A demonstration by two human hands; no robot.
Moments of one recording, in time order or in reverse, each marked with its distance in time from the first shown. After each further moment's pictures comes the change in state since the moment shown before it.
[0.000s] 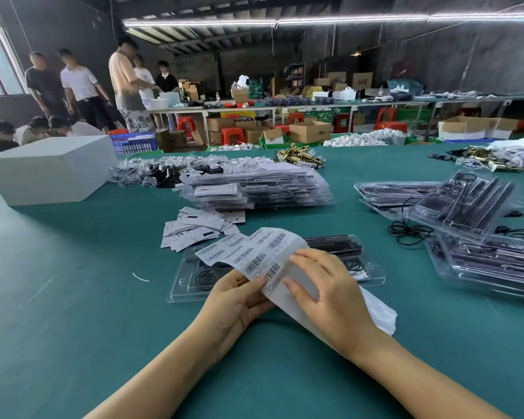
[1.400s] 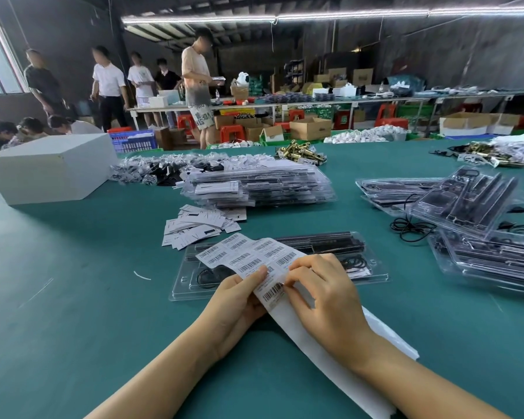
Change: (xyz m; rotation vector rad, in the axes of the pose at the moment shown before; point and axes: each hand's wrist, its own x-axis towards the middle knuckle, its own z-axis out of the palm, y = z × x) left_hand 0.001 0.001 -0.001 0.046 -0.056 -0.075; right_hand -0.003 -0.011 0.005 0.034 0.083 -0.130
